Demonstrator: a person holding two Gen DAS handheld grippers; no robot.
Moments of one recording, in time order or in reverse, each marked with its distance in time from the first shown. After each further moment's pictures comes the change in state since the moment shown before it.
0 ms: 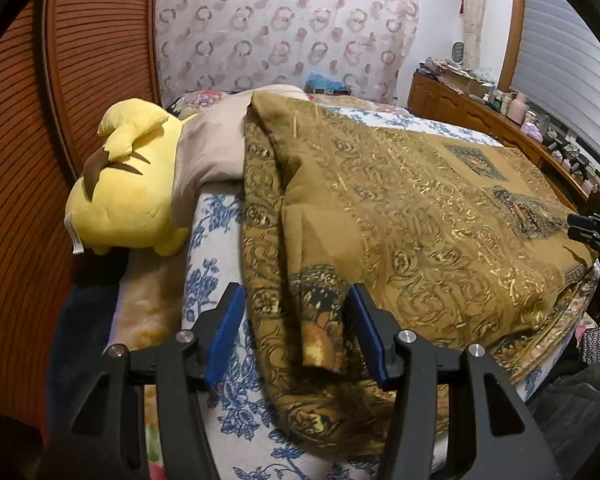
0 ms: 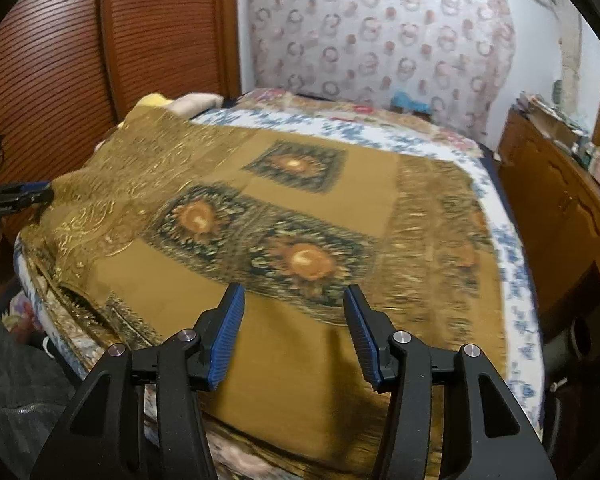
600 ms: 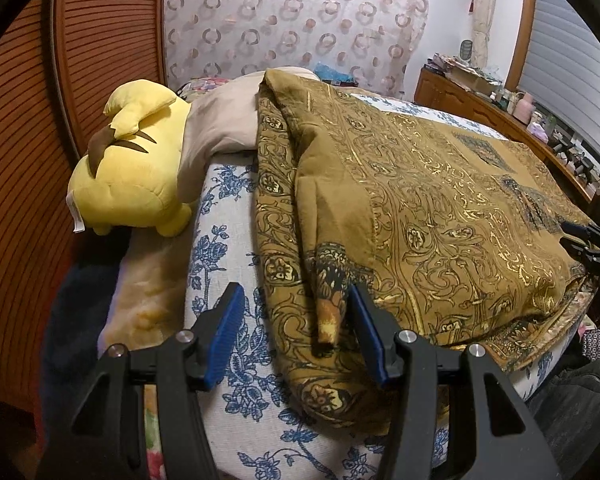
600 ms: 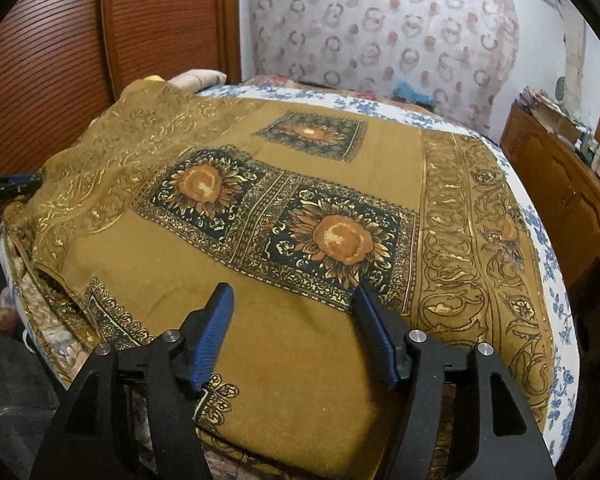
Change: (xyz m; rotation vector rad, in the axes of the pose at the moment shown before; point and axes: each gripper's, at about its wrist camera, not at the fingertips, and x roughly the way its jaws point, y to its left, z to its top) left arm 0.004 0.009 -0.016 -0.029 0.028 0.000; right arm 0.029 0.010 -0.019 0.000 -0.002 -0.027
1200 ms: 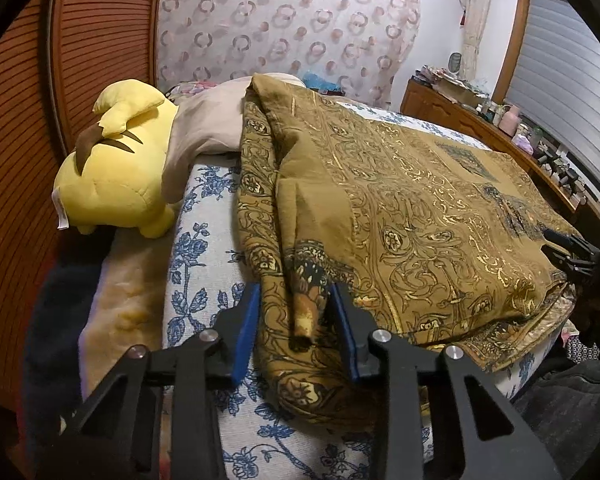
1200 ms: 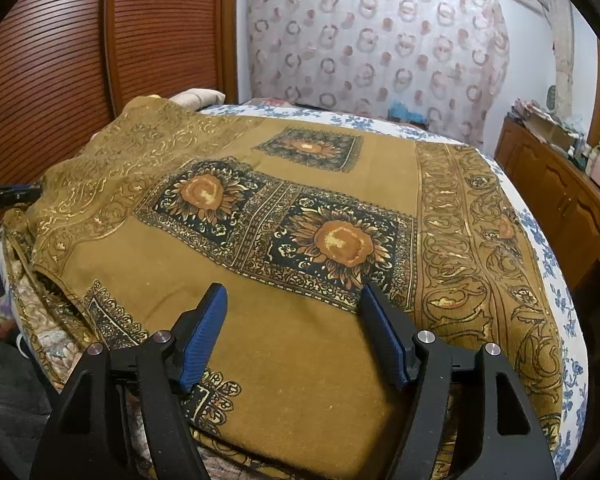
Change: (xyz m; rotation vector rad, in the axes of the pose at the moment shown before) left arm -0.002 -0.003 -0.005 -0.021 -0.031 -0.069; right arm -0.006 0.005 -0.014 0.014 -0.083 -0.009
